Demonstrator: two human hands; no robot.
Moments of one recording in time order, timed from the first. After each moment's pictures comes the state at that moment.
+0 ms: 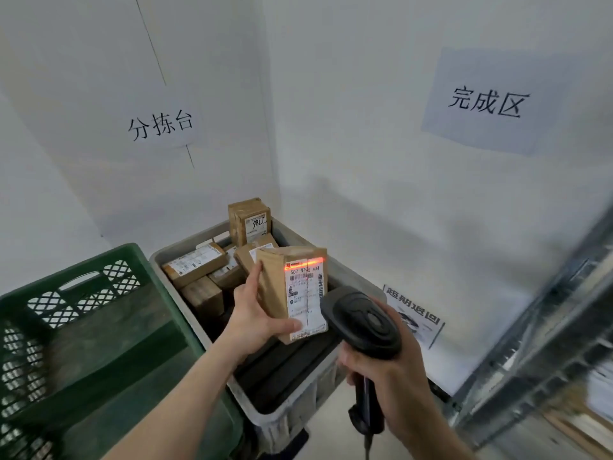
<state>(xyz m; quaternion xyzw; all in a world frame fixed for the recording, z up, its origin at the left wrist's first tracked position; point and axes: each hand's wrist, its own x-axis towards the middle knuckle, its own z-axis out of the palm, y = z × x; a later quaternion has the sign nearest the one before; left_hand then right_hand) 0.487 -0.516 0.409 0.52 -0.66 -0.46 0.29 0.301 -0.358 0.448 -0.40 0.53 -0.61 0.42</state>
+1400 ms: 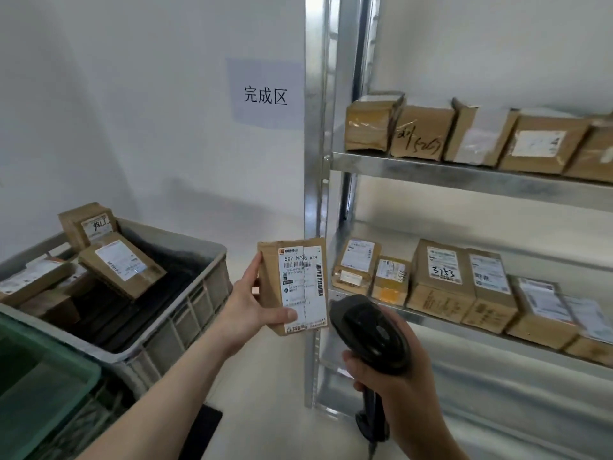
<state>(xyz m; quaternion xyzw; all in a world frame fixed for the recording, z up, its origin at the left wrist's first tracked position) 0.330 -0.246 0.438 0.25 -0.72 -0.61 0.22 0.234 -0.008 0.435 -0.28 0.63 -0.70 0.19</state>
